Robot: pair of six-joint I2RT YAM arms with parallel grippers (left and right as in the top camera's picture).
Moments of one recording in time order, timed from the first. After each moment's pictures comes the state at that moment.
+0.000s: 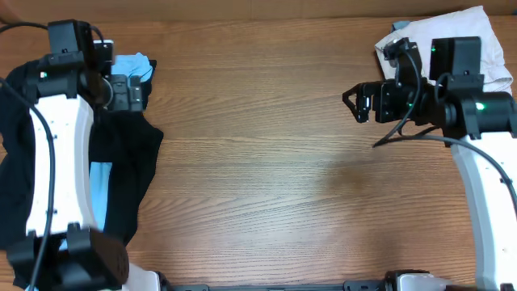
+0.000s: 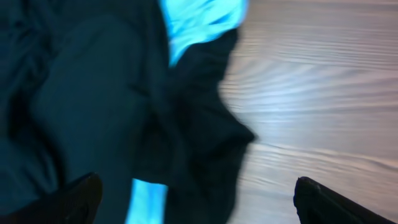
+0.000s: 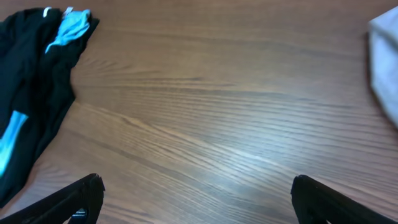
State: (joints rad) left arm 0.18 1.69 1.68 -1.09 -0.09 0.08; right arm 0.03 1.45 1.51 -1.01 -0.44 -0.06
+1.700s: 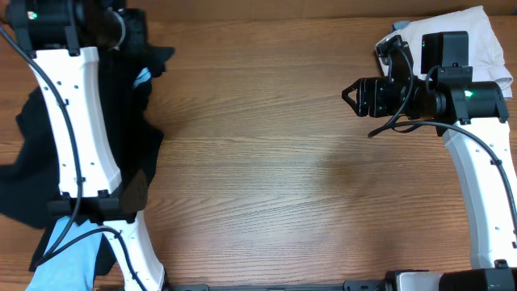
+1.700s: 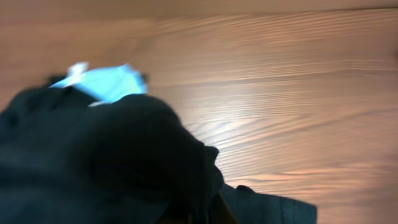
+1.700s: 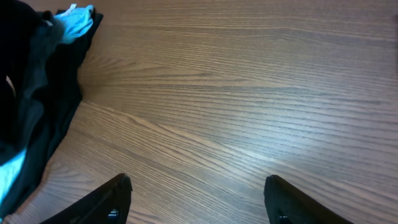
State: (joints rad) left arm 0.02 2.15 2.85 -1.67 0.15 0.02; right arm 0.03 1.51 1.51 -0.99 -0.48 -0.03
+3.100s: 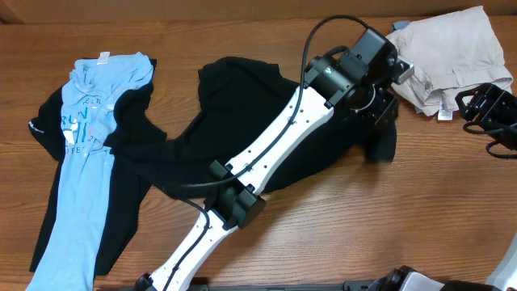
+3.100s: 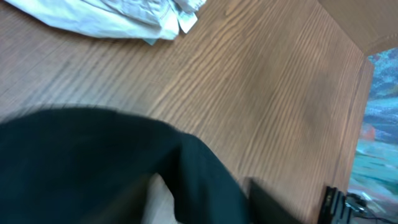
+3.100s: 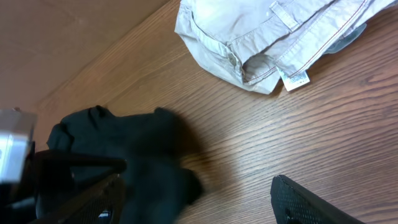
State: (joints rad) left arm -0.80 2.57 2.82 -1.17 0.46 -0.13; right arm -0.56 1.39 1.51 -1.10 -0.49 0.07
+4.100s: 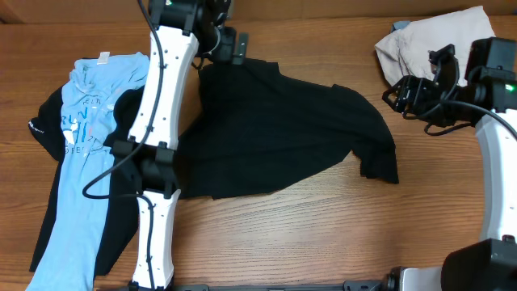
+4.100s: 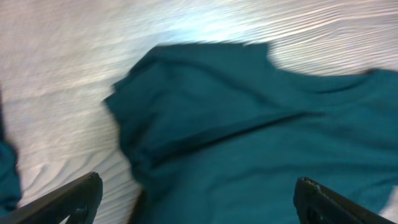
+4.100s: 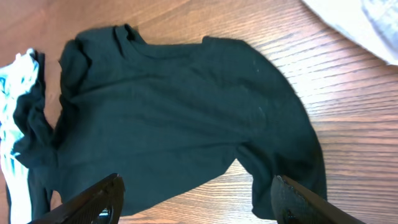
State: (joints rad) left arm -0.21 2.46 2.74 -1.48 0.12 -0.07; right arm -0.20 1.58 1.52 -1.08 -0.47 0.07
